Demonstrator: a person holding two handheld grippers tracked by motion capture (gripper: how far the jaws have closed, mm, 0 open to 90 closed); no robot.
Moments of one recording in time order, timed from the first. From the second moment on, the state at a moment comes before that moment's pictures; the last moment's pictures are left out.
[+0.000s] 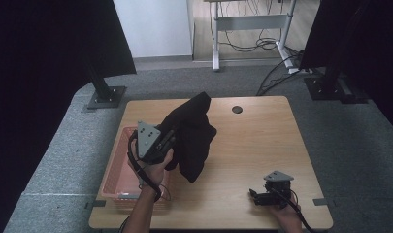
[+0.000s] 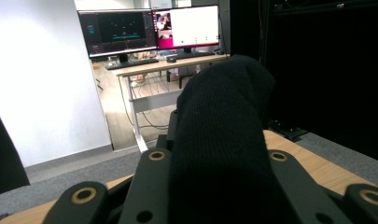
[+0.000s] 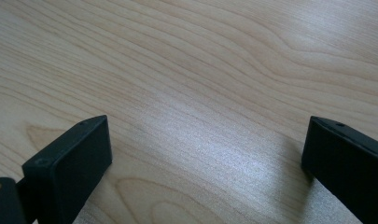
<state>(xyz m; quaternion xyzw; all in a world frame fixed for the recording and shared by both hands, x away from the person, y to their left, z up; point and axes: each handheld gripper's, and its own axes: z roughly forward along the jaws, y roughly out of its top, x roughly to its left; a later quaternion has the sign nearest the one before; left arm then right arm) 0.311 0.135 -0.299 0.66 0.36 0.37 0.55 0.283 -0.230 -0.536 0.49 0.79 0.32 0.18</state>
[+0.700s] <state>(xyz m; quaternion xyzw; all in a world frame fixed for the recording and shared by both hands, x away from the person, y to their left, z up) 0.313 0.113 -0.297 0.66 0.35 0.35 0.56 0.283 -0.230 -0.536 0.49 0.79 0.32 0.18</state>
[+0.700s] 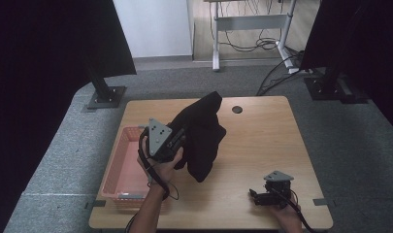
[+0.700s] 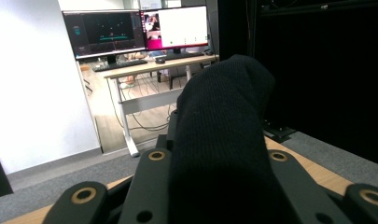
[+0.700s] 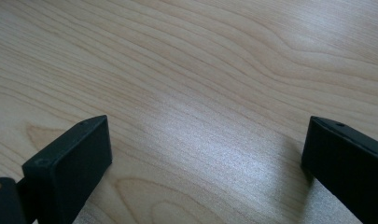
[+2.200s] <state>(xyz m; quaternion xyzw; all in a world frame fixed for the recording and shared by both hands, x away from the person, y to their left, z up) 0.323 0.077 -0.372 0.70 0.37 0.27 0.54 0.283 -0.230 -0.536 0.49 0.79 0.32 0.18</state>
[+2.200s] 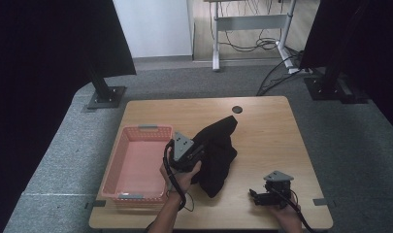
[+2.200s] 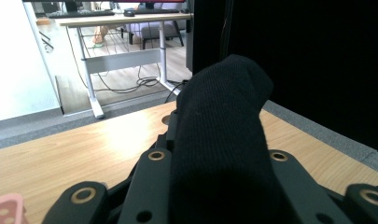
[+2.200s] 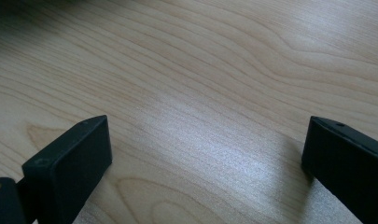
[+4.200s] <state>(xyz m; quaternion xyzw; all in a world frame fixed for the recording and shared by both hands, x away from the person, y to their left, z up) 0.312 0.067 -0.425 0.73 0.39 0.21 0.52 0.283 -0.229 -0.536 0.48 0.79 0.33 0.17</state>
